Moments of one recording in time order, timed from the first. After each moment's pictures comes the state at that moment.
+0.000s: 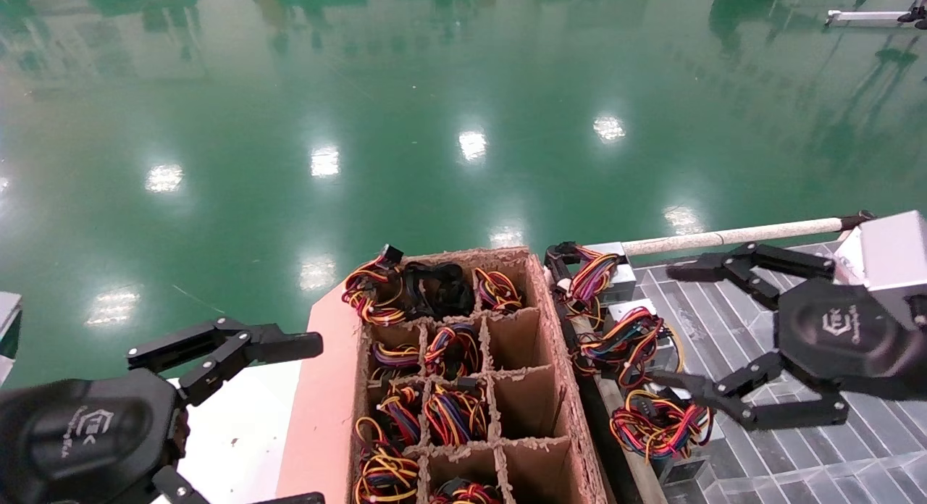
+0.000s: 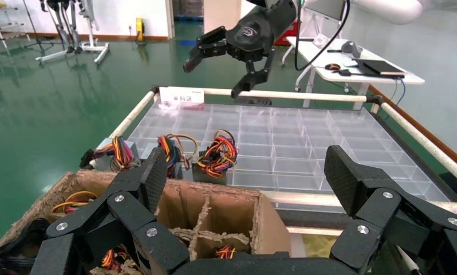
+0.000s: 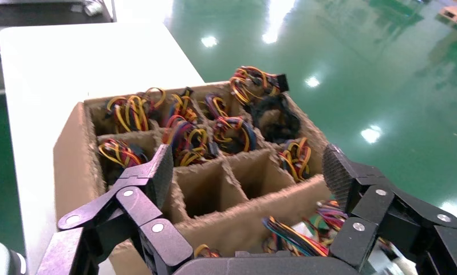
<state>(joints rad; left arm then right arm) -1.10 0.56 0.39 -1.24 0.64 1.44 -0.12 1.46 -0.52 -0.49 0.97 -1.01 -1.52 0.00</state>
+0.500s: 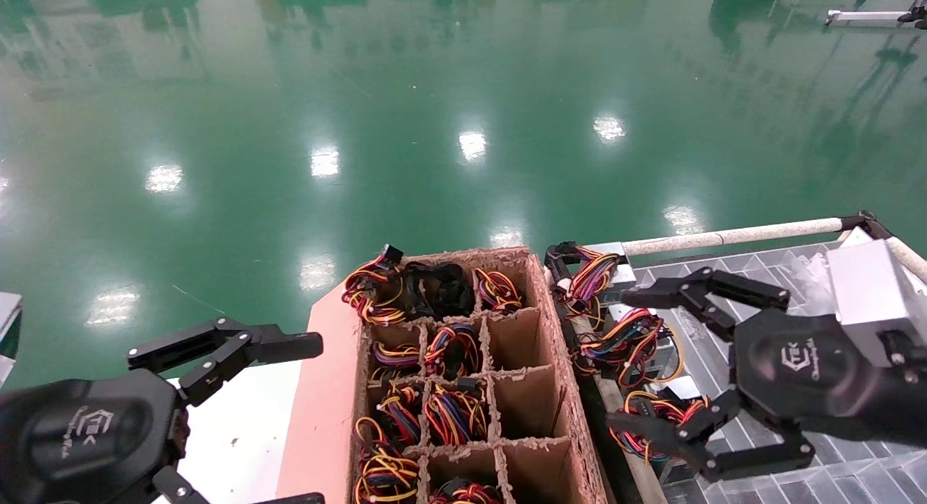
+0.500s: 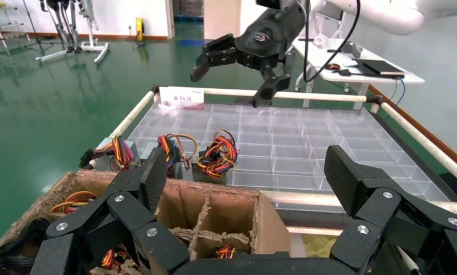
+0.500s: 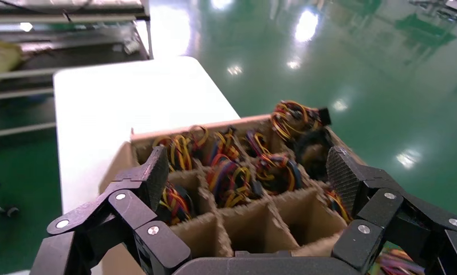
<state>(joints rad) -1.10 0.56 0.39 -1.24 0.64 1.44 -0.12 1.33 -0.55 -0.42 1.08 -0.92 -1.51 0.07</state>
